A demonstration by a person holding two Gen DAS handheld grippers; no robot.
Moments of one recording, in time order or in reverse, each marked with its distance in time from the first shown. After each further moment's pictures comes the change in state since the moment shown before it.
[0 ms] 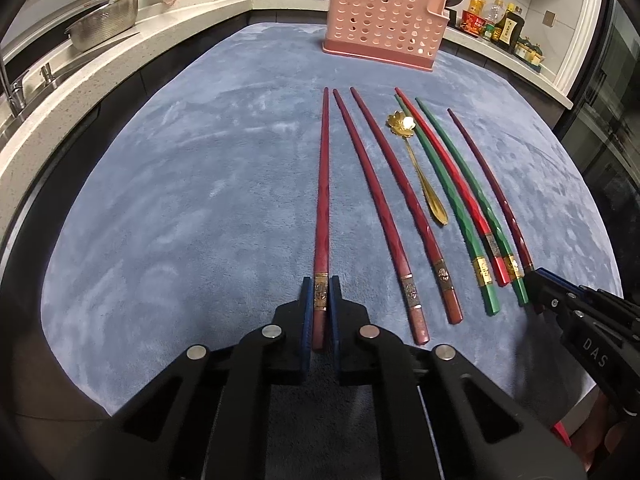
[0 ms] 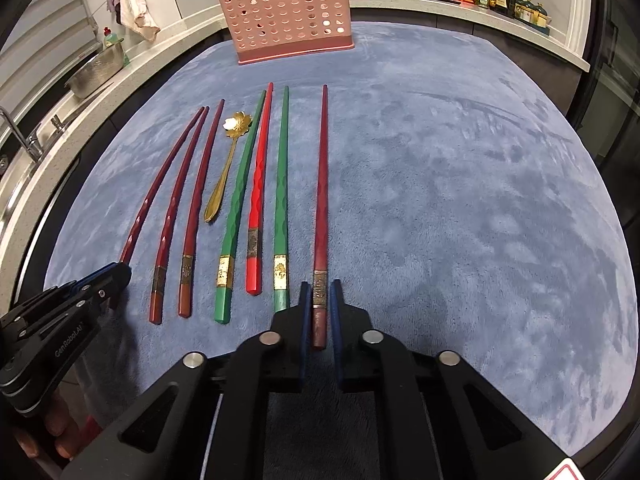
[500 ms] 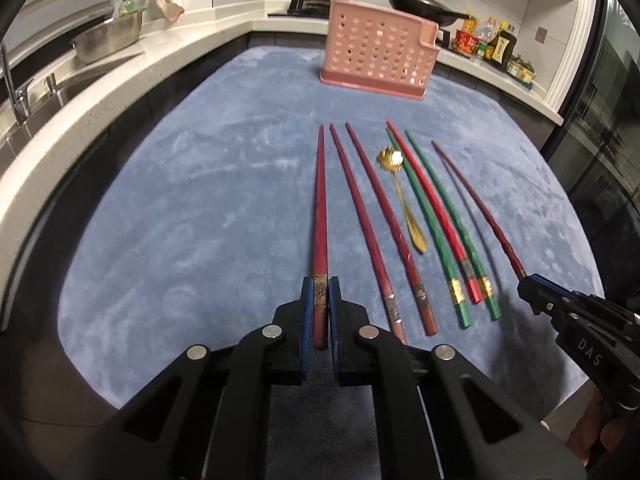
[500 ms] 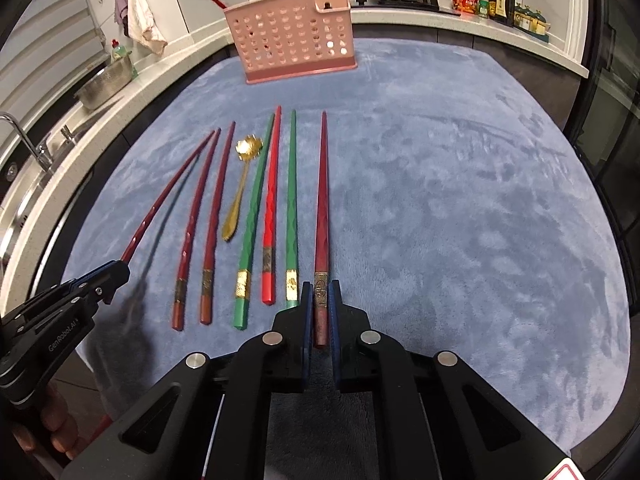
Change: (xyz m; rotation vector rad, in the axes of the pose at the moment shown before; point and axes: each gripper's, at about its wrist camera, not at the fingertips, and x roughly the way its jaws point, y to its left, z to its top) left arm -0.032 0.001 0.013 -0.004 -0.071 -0.019; right arm -0.031 0.000 0.007 0.011 -0.058 0.026
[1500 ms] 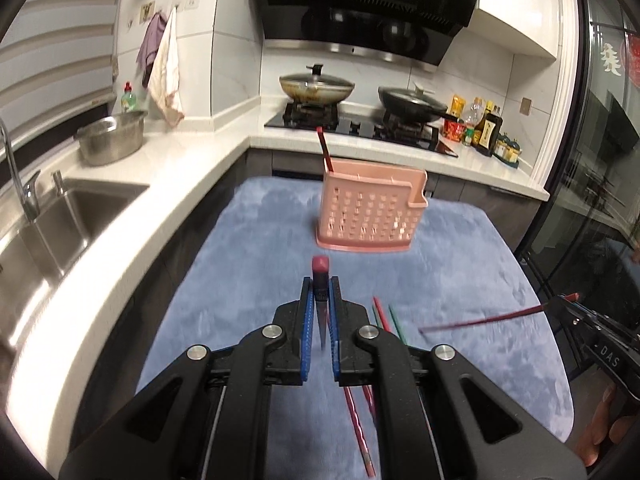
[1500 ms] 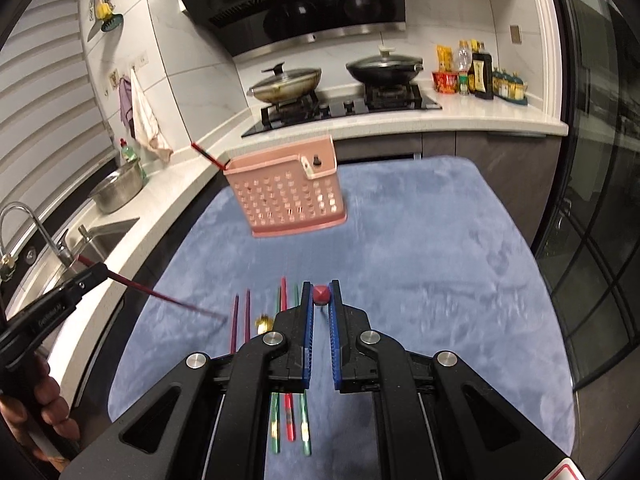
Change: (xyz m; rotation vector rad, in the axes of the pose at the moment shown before) left arm -0.075 -0.001 0.144 0.025 -0.291 -0.007; right arm -0.090 -0.018 0.117 0.058 -0.301 0.022
